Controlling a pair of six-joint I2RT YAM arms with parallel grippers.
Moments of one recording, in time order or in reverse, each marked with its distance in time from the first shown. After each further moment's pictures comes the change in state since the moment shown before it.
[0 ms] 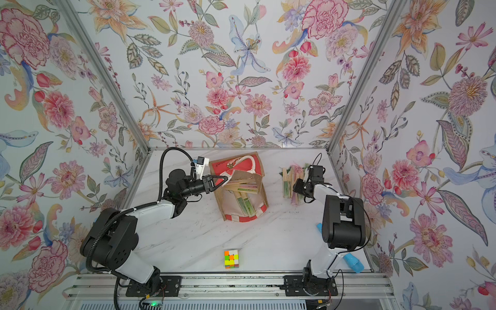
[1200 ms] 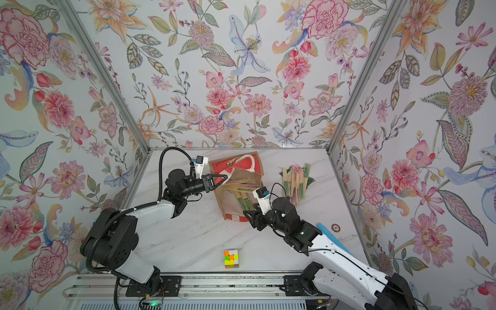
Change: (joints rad) left arm 0.000 0.000 0.000 0.027 -0.023 -0.031; right arm 0.856 -0.756 -0.435 0.145 0.093 -0.055
